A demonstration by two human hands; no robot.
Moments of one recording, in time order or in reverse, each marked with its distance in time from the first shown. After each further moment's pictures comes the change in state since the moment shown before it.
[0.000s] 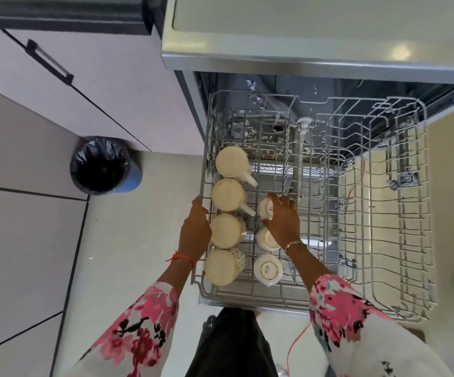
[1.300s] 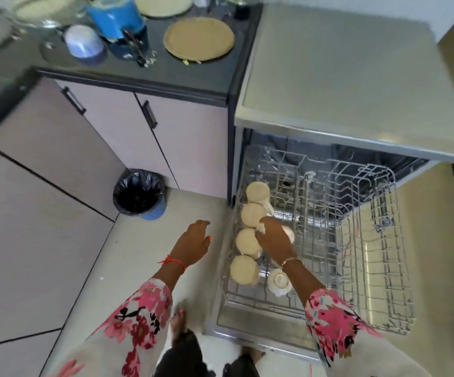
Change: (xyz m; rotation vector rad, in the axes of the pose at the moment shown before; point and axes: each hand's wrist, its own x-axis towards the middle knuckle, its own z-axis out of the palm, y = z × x) left_hand -0.086 -0.026 -0.129 0.253 -0.060 0.305; right_hand -0.098 -0.112 -0.062 0.161 -0.001 -0.220
